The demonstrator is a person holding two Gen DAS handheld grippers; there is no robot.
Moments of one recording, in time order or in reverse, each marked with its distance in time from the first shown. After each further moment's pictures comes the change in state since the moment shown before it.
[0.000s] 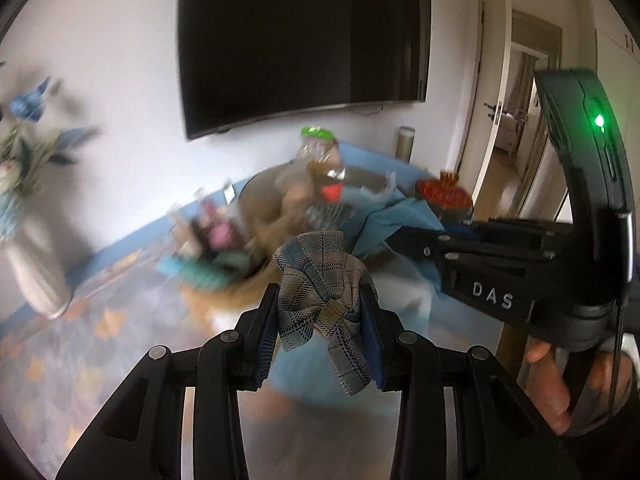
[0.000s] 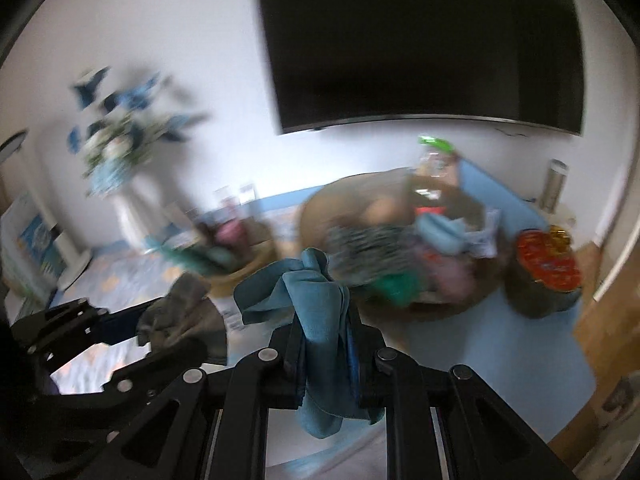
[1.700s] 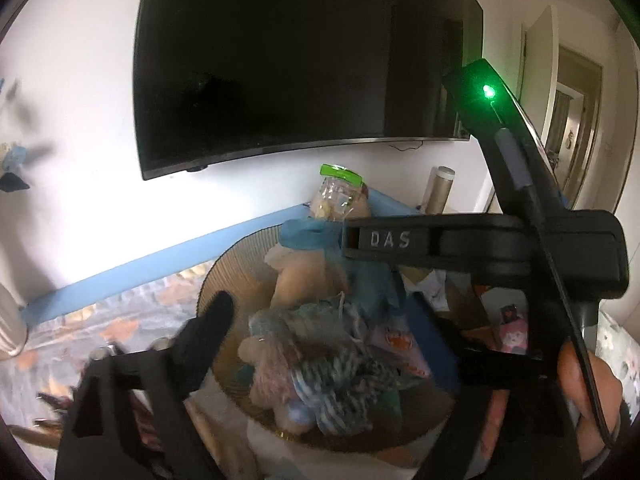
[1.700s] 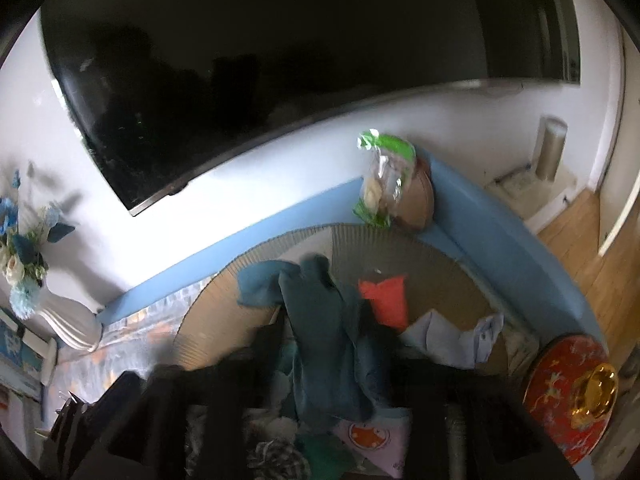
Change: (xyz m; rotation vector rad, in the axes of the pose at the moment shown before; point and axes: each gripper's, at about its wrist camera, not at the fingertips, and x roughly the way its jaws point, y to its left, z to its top) left arm 0.127 -0.012 0.092 -0.126 -0.092 0.065; right arm 0.152 -0.108 0.132 0.197 0.132 -0.026
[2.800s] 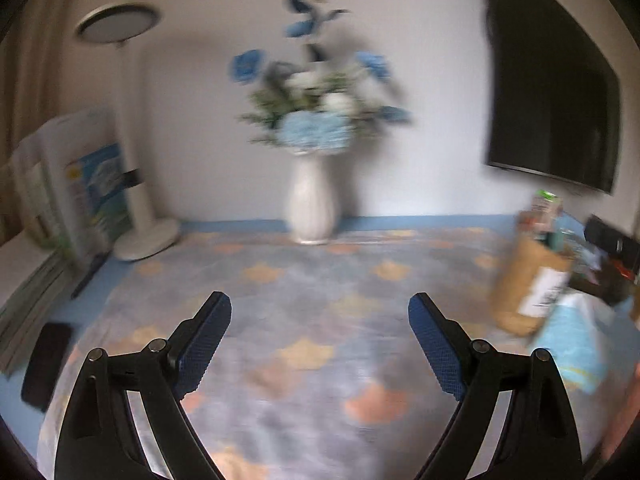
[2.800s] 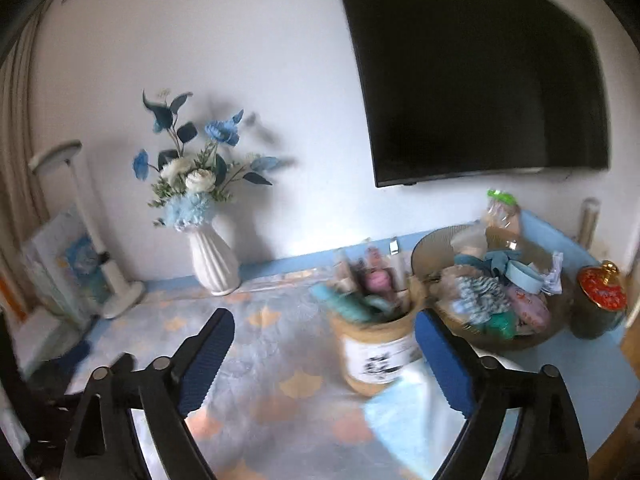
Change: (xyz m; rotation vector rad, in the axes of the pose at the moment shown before) left arm -0.267 0.195 -0.160 -0.232 -0.110 0.558; right arm -0.159 0.210 -0.213 -0.251 -0.351 0.132
